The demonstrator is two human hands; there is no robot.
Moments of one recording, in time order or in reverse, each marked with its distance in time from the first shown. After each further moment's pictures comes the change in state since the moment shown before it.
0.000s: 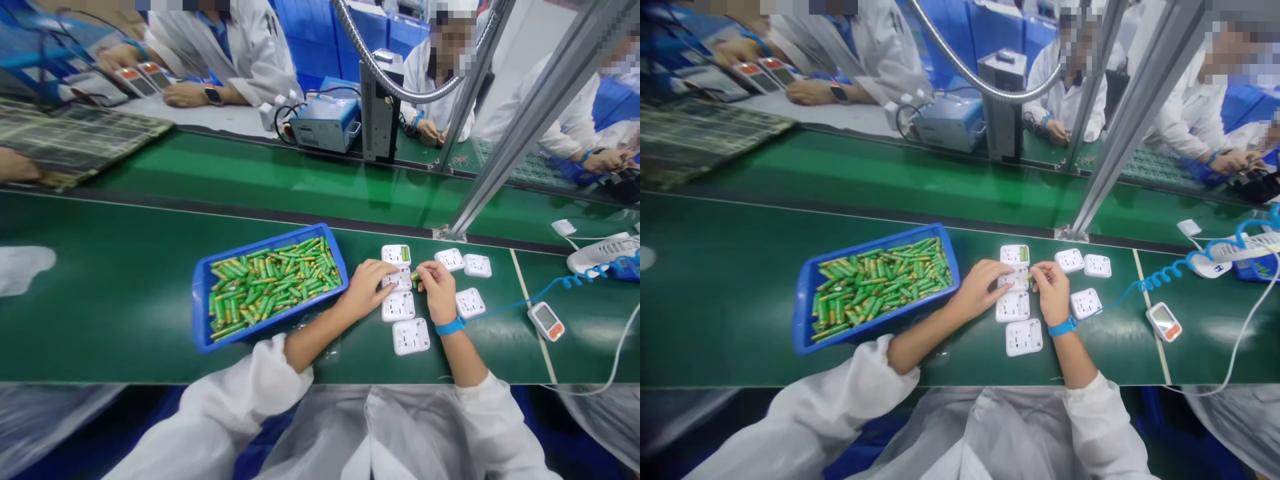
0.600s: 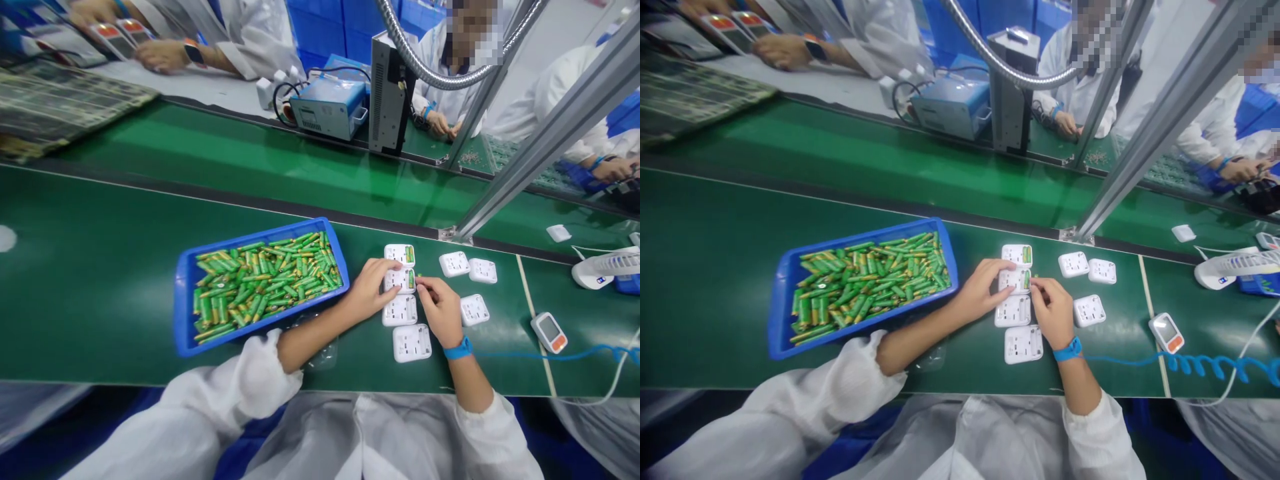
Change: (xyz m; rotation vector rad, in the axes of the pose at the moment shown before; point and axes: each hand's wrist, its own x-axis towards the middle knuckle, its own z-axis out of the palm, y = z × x) left_hand -0.004 -0.010 0.009 -0.138 0.056 -0.077; right_hand -0.023 -0.013 -0.012 -0.400 -0.143 -0.215
